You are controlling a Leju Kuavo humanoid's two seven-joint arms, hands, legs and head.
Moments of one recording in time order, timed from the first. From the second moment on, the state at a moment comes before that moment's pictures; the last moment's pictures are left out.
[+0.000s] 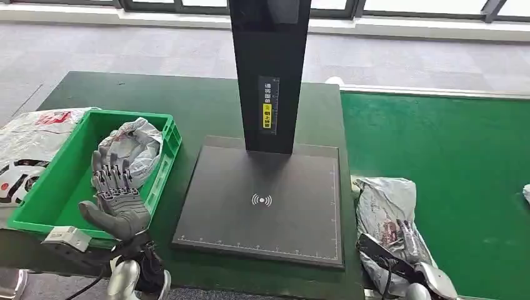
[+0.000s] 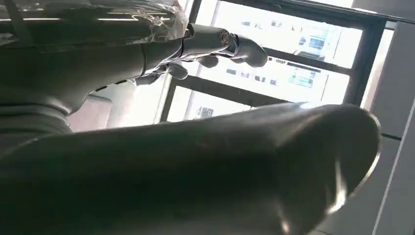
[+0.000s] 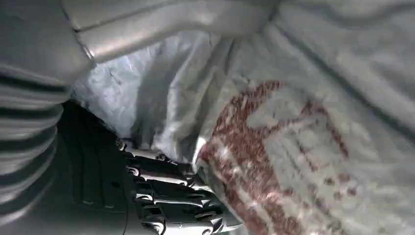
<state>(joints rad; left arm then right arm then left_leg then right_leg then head) 0.01 -0.30 0.20 -1.53 0.21 0.12 -0.70 0.04 -0.21 -0.05 -1.22 1.19 0.04 0.06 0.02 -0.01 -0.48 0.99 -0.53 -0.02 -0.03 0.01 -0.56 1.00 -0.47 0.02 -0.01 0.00</state>
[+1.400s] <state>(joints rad) 0.01 -0.30 0.20 -1.54 0.22 0.09 -0.70 0.00 -0.17 -0.05 -1.35 1.14 -0.22 -0.06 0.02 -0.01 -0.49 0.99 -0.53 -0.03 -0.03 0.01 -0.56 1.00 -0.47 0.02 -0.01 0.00</state>
